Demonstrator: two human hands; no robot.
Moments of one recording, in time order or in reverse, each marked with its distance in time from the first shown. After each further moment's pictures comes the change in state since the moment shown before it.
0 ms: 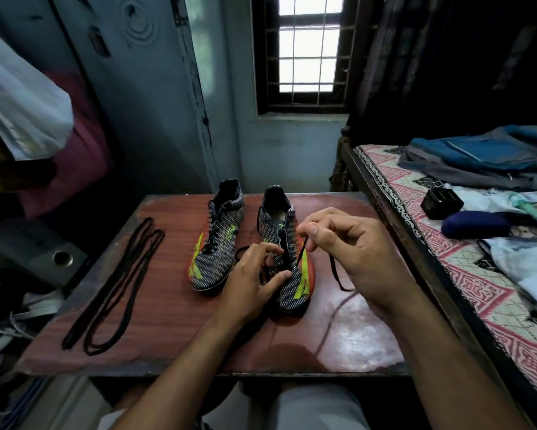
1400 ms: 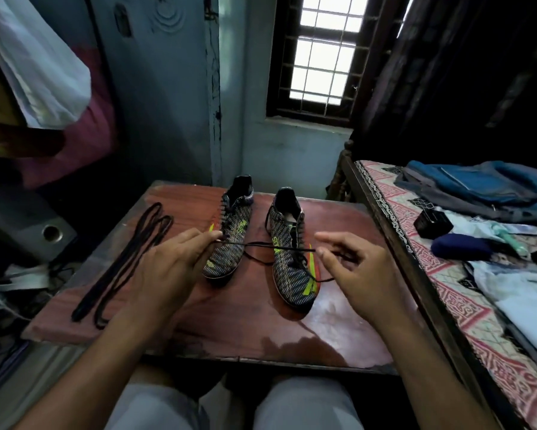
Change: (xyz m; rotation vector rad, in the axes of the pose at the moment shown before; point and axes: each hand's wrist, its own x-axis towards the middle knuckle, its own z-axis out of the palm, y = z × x) left_hand -0.036 -0.018 -0.128 0.508 0.251 0.124; right_hand -0.016 0.016 0.015 -0.444 0.132 0.001
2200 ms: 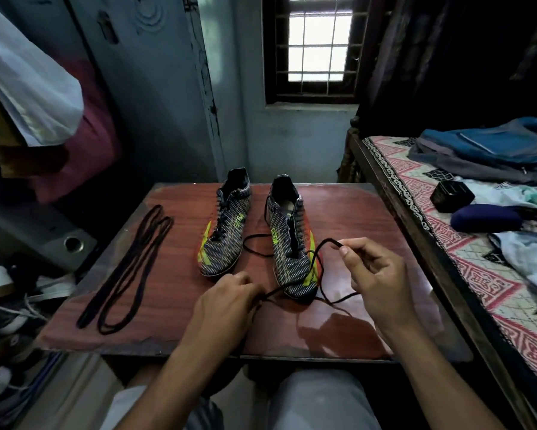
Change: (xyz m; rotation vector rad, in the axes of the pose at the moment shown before) left_hand -0.026 0.083 0.036 0.127 -0.614 -0.105; right_hand -0.027 0.050 0.005 0.401 0.184 0.163
